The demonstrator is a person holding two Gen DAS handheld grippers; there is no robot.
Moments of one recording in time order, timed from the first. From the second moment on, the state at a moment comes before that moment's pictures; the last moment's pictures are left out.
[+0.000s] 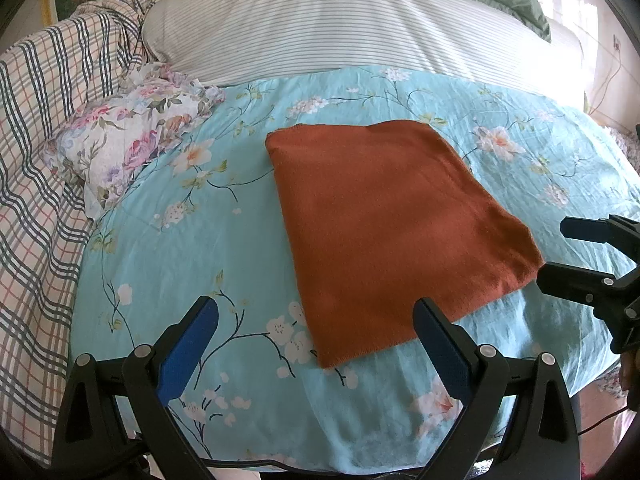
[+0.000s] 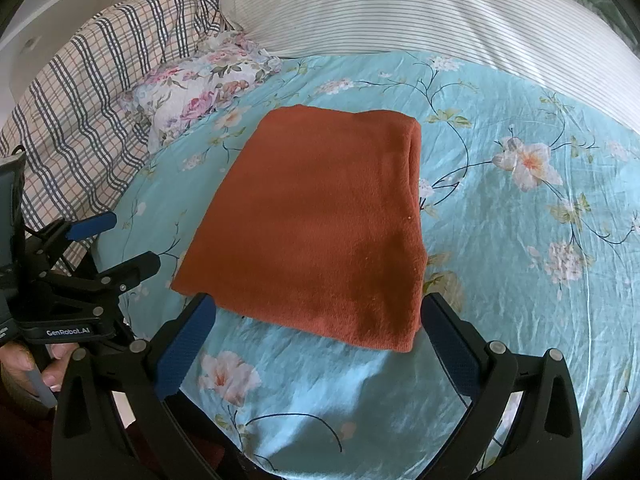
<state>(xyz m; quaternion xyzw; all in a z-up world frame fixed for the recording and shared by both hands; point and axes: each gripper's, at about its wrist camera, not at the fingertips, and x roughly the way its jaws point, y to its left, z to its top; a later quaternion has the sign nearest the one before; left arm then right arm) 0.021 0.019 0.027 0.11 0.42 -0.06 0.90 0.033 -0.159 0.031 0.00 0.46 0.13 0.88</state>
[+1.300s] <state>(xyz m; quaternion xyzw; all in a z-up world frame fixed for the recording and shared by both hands) 0.045 0.015 0.026 0.11 0.41 -0.04 0.91 0.053 -0.162 0.028 0.03 0.45 0.11 0.89</state>
